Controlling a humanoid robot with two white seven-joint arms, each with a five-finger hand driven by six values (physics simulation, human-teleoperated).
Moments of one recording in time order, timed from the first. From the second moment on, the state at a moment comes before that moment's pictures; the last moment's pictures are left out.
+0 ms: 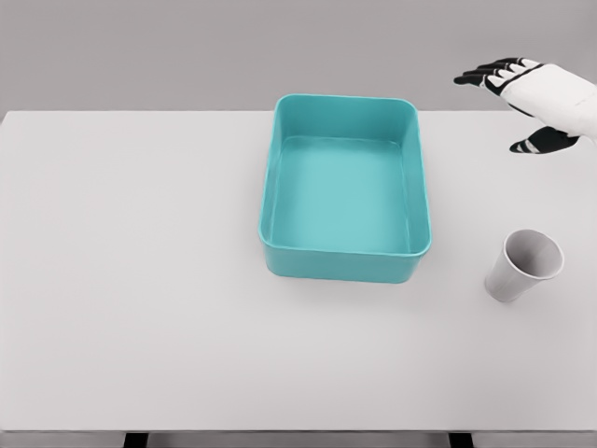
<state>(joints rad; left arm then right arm) 0.04 0.00 -0.11 0.01 0.13 -0.35 -0.09 -0.80 -1.10 0.85 -1.61 0.22 -0.22 0.13</state>
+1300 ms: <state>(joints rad) 0.04 0.00 -0.11 0.01 0.13 -0.35 -0.09 -0.19 -1.18 0.28 -1.35 -0.52 -0.25 0.61</state>
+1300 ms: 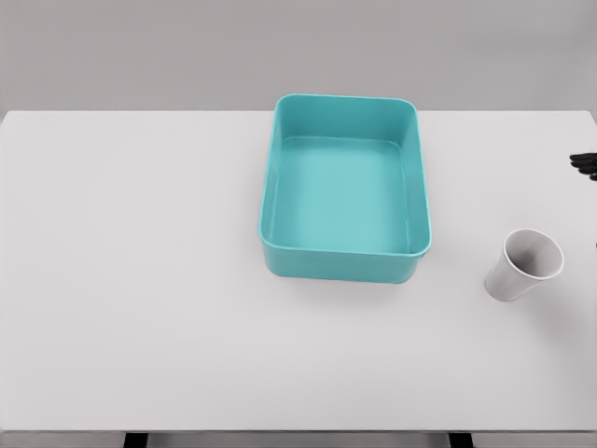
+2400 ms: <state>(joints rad) 0.04 0.00 -0.11 0.01 0.13 -0.35 -0.09 -0.18 -1.13 0.43 -1.31 -0.52 -0.38 0.61</state>
